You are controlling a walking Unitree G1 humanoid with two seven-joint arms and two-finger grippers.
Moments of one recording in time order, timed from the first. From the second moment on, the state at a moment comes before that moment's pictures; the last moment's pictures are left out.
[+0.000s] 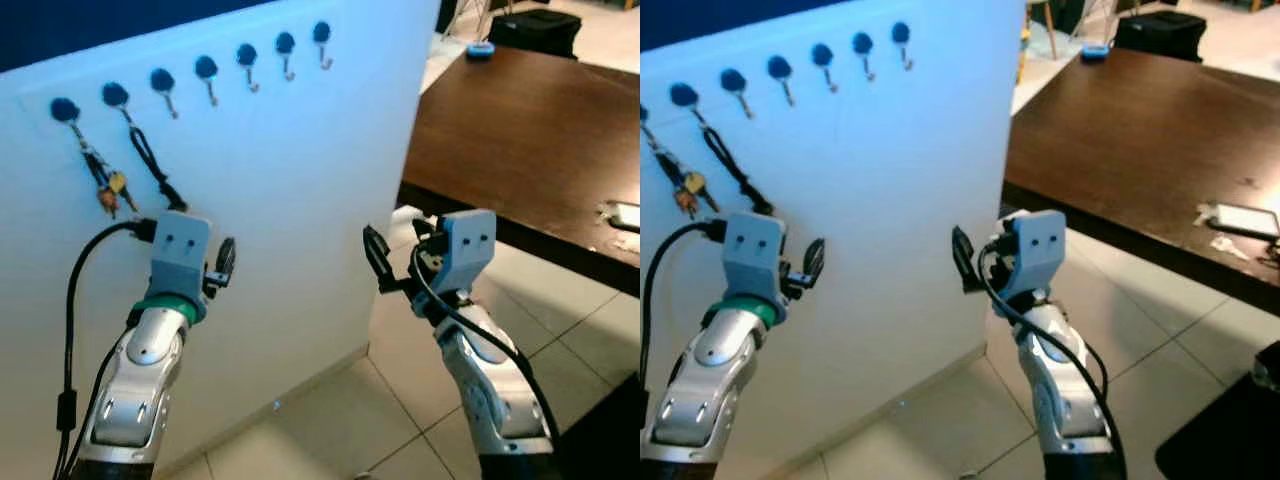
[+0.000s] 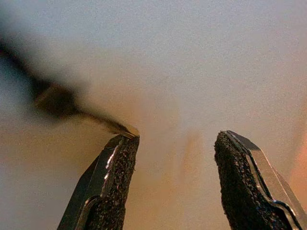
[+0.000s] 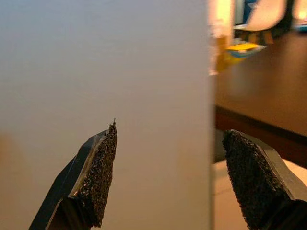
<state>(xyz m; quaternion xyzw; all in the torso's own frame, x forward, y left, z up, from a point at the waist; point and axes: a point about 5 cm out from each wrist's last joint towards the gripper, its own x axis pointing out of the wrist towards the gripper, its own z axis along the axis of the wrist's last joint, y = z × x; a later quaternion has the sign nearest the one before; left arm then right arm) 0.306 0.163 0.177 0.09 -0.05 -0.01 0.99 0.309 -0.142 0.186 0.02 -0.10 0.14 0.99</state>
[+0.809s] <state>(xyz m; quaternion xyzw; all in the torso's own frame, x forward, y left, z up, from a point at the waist) 0.307 0.164 0.181 0.09 -0.06 -0.01 0.99 0.311 -0.140 0.187 0.02 -0.10 0.14 0.99</state>
